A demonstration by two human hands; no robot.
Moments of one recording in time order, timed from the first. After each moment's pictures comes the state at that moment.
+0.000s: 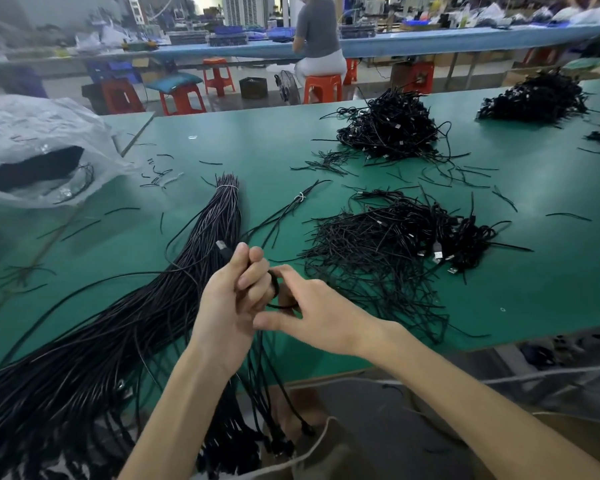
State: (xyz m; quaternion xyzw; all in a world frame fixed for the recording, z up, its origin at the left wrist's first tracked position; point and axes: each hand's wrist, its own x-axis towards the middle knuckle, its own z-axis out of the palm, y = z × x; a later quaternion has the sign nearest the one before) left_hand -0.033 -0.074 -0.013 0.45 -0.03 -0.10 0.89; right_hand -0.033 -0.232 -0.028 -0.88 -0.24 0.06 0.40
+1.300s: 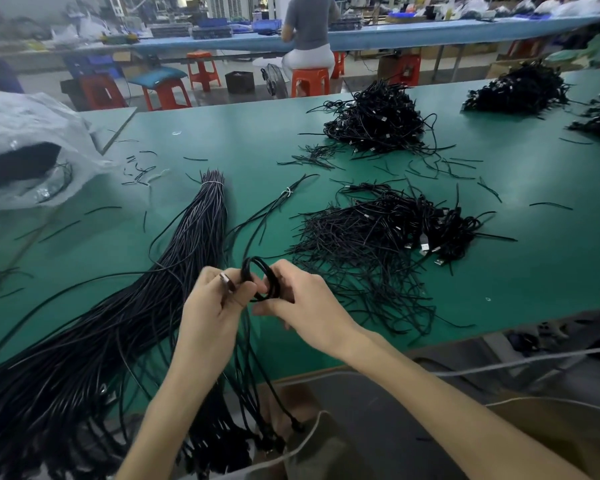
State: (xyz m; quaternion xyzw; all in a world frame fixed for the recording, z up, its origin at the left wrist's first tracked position) left_hand -0.048 -0.062 -0.029 0.83 -0.11 0.11 0.54; right_hand -0.039 -0.228 -0.042 -0.83 -0.14 0.02 0.55
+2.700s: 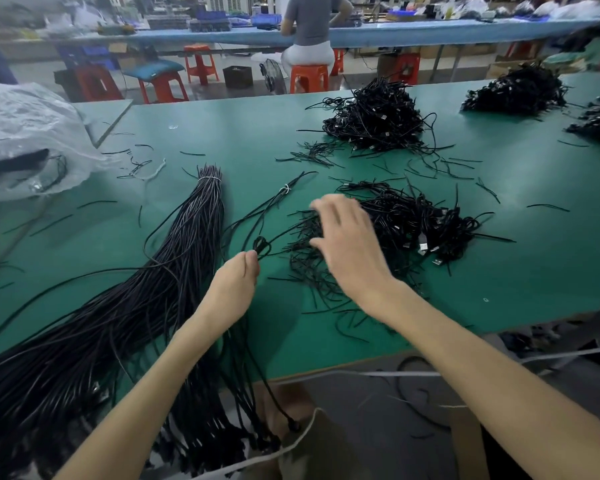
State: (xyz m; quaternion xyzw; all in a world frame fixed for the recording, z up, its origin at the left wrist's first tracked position) left_hand 0.026 -0.076 -0.059 0.90 -0.09 0.00 0.42; right_hand 0.016 -0.281 -0.034 -0.94 -0.12 -0.31 0.10
